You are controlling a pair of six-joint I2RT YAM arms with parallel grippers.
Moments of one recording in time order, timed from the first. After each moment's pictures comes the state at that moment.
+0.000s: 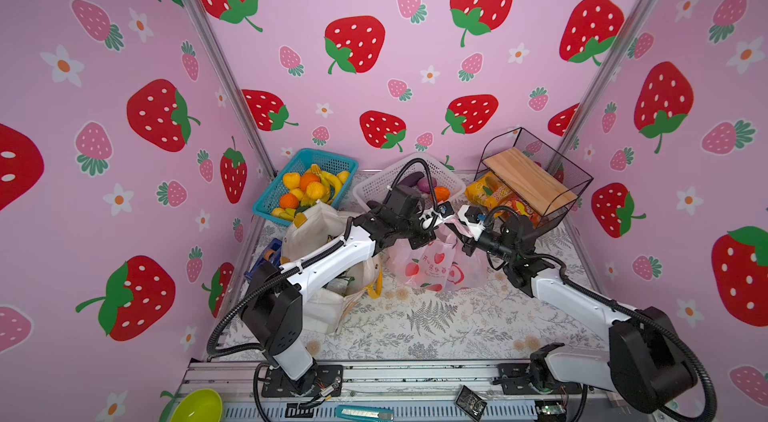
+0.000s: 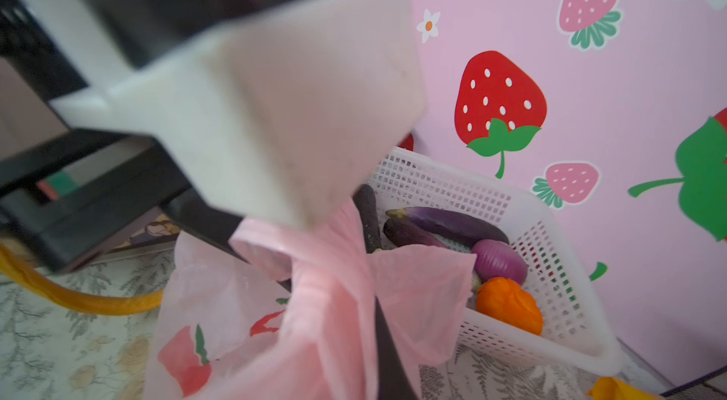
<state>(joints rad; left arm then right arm) -0.71 1.66 1.37 -0.36 0.25 0.56 0.49 1.27 0.65 0.50 -0.54 -0.29</state>
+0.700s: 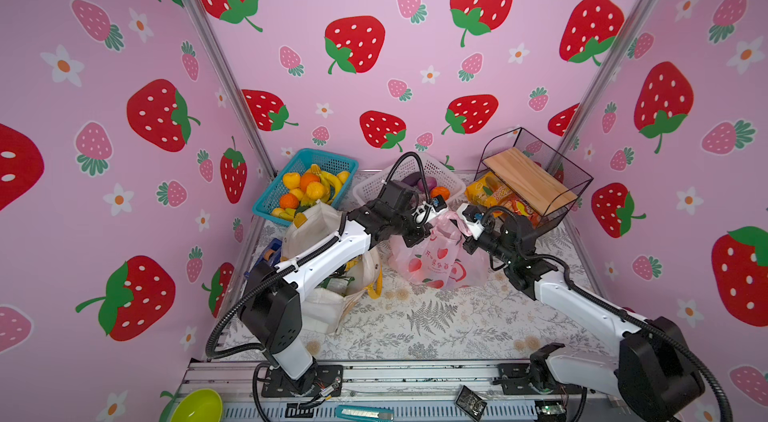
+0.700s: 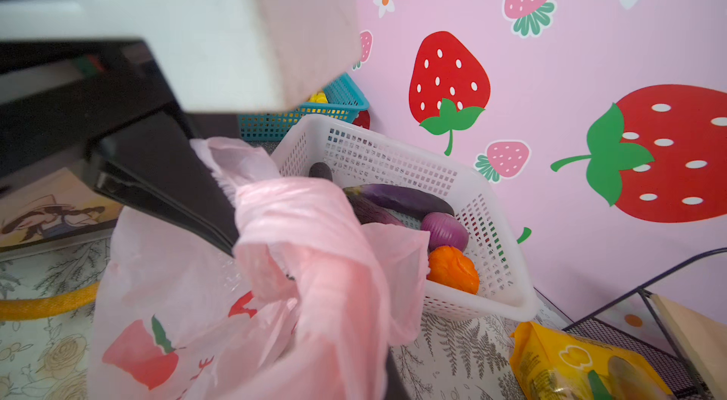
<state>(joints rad) -0.66 1.66 1.42 -0.47 0.31 0.47 0.53 1.21 0.67 0.38 -0.31 -0.38</state>
